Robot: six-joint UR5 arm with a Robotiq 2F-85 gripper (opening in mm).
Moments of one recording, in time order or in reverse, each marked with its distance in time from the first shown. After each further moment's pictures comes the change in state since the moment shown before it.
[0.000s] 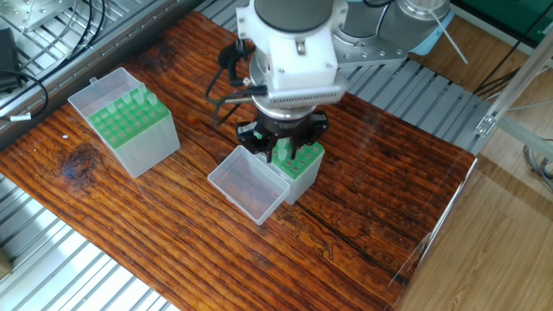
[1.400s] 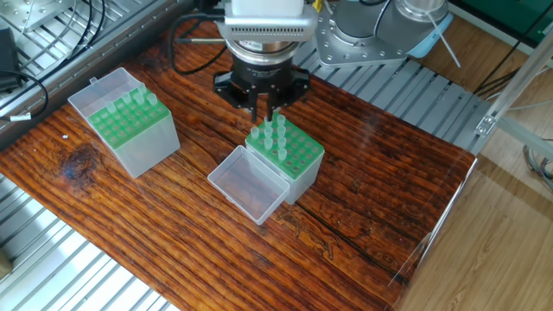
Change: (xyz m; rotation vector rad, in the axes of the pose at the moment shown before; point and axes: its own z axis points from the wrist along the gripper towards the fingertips) arm 0.041 -0.011 -0.054 0.001 0.031 0.075
